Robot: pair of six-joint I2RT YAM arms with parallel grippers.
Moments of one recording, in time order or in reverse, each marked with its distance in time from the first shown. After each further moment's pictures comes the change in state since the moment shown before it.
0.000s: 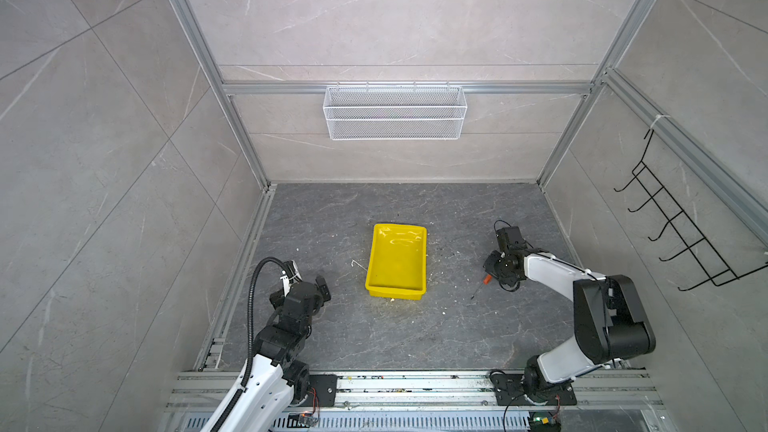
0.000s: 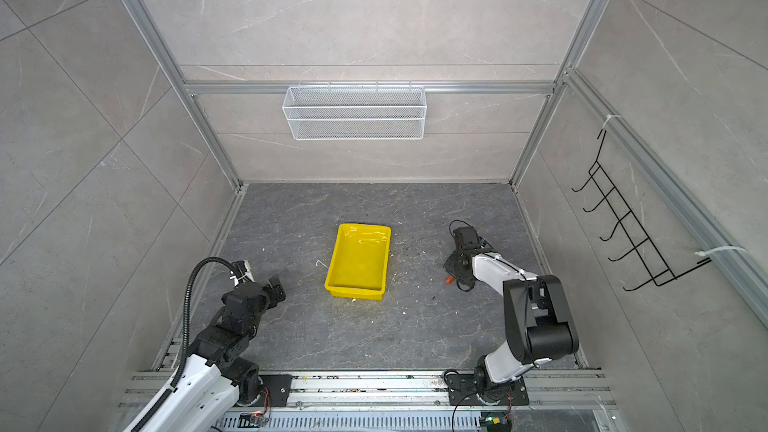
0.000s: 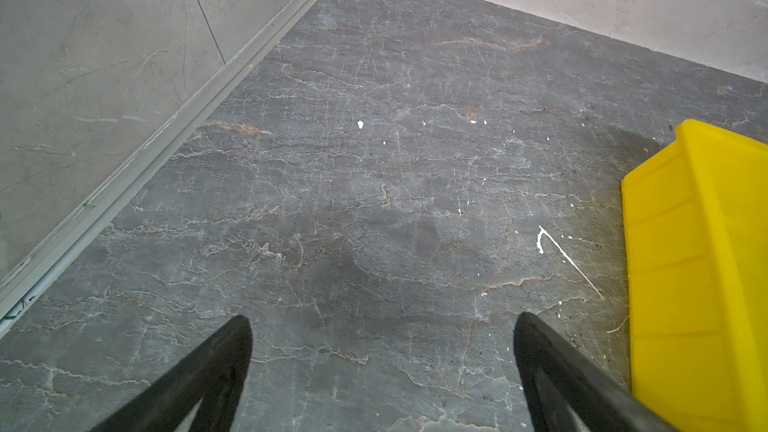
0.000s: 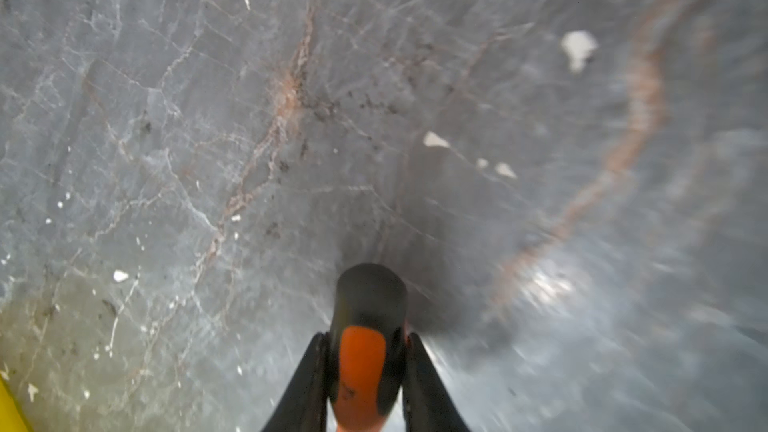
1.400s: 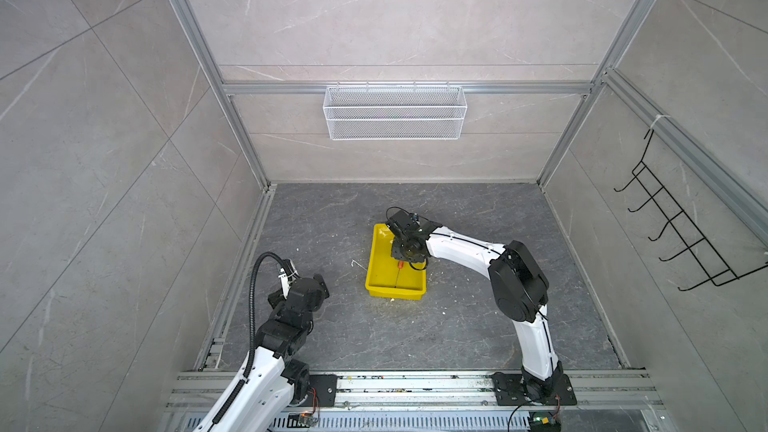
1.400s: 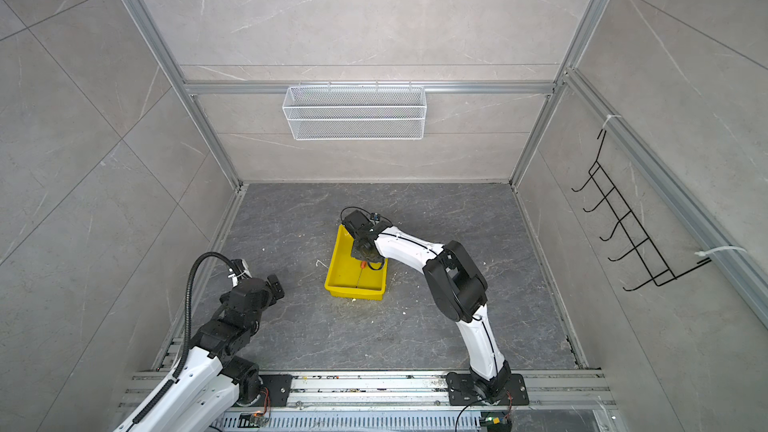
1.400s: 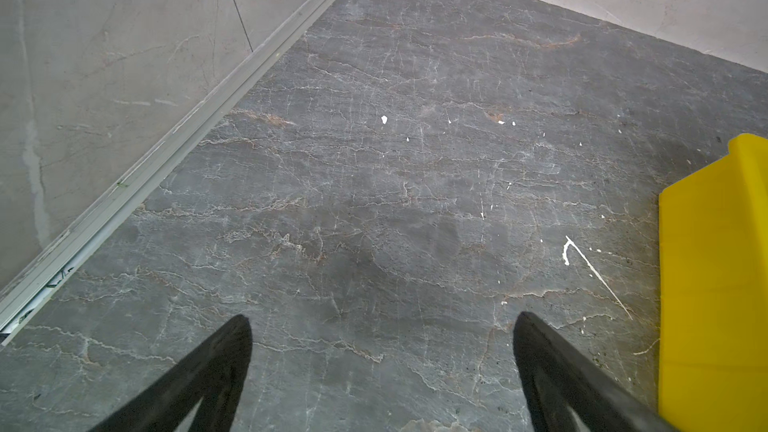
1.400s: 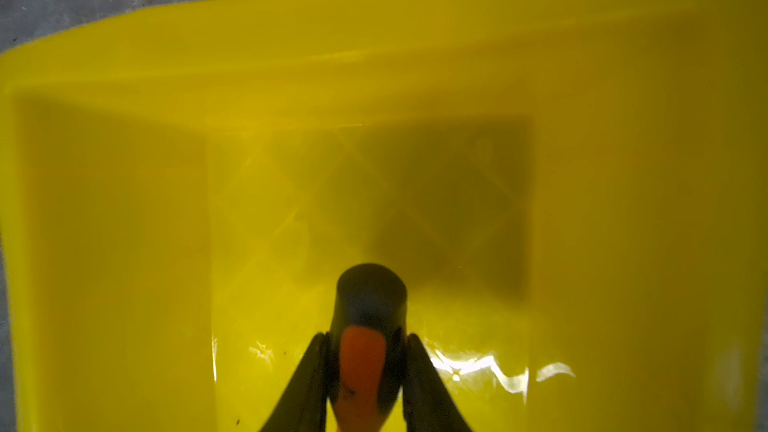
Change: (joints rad) left arm 0.000 0.058 0.037 -0.038 -0.056 -0.062; right arm 0.639 0.595 0.846 -0.227 0.102 0.084
